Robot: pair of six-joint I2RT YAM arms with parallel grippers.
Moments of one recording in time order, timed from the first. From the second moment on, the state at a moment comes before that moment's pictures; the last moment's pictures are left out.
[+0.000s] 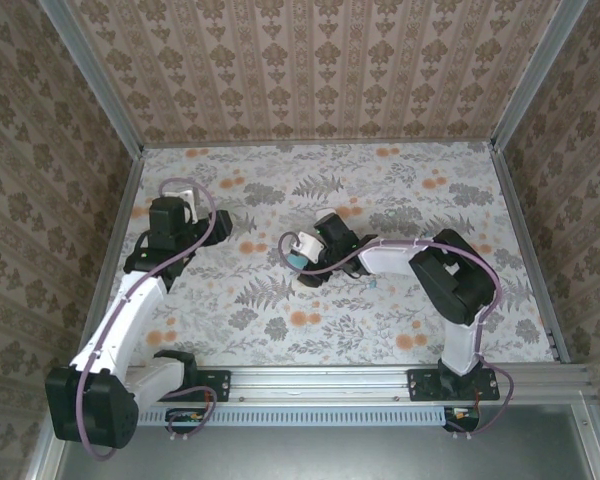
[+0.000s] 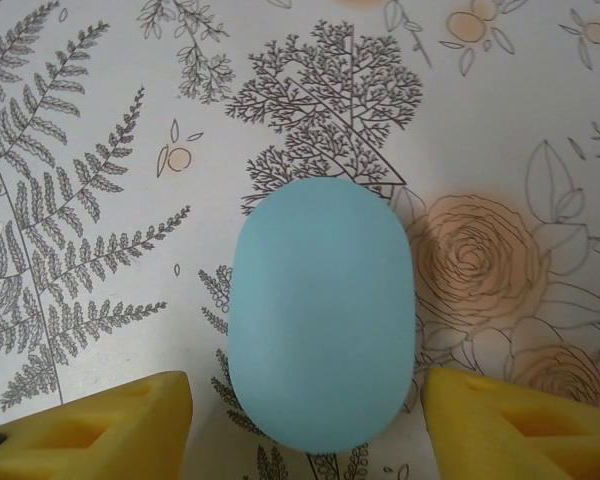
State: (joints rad) left arm -0.20 1.04 0.80 -0.37 0.11 -0.34; right arm 0.67 1.89 1.03 -0.06 -0.27 -0.40
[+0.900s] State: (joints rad) left arm -0.16 1.04 0.75 -0.27 0.28 -0.32; right arm 0.66 1.84 1.04 -0.07 -0.39 -0.41
